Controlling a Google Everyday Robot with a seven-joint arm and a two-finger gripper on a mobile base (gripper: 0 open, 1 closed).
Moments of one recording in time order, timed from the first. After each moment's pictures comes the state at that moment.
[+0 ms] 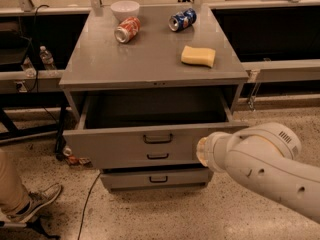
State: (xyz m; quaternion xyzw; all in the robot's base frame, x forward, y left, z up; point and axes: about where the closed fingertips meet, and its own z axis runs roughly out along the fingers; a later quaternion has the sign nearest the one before) arm 0.496 -0.125 0.701 -0.69 0.64 -0.16 0.29
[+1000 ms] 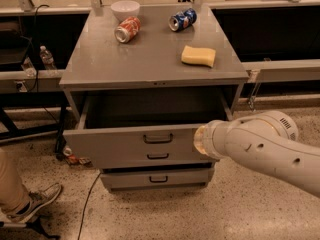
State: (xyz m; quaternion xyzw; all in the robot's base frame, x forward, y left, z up) arm 0.529 -0.126 0.709 -0.69 0.63 -0.15 0.31
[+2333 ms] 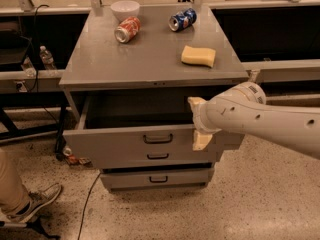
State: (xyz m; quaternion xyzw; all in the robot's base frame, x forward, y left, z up) arm 0.612 -0.115 0.688 -0.72 0.62 -0.15 0.27
